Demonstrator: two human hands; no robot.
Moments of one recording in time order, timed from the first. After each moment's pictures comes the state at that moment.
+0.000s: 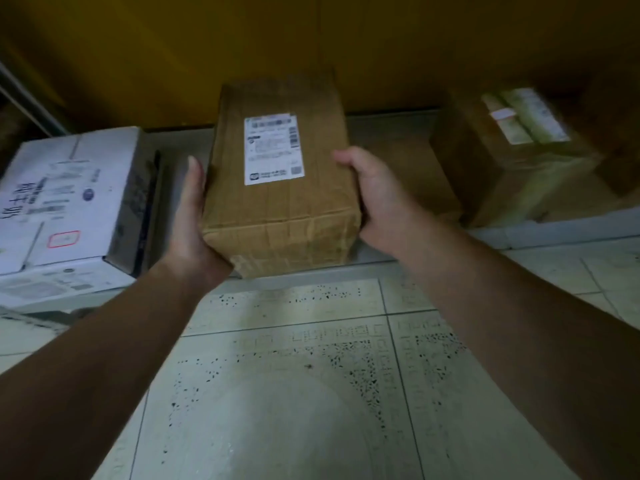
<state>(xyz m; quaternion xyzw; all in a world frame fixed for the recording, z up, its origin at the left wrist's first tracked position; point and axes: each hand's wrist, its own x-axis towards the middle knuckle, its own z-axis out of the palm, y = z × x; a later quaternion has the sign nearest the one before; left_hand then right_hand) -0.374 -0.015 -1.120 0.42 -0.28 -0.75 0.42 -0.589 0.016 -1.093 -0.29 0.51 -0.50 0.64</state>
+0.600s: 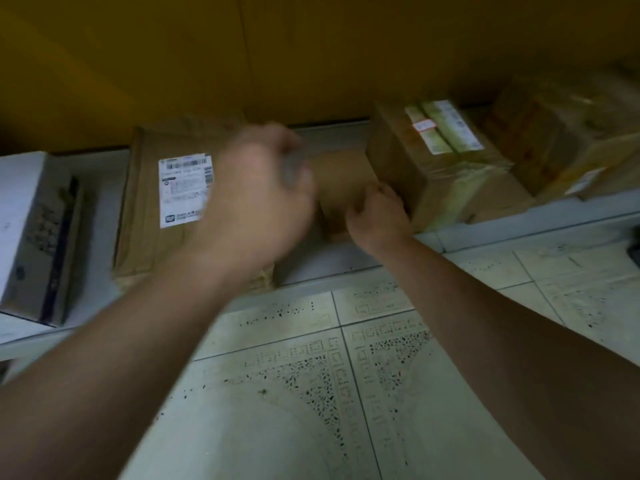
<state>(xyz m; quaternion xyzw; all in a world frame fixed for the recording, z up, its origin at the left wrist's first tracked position) -0.518 0.018 -1.039 0.51 -0.77 -0.25 0.29 -0.702 0.016 -1.155 -0.46 0.85 -0.14 0.20</state>
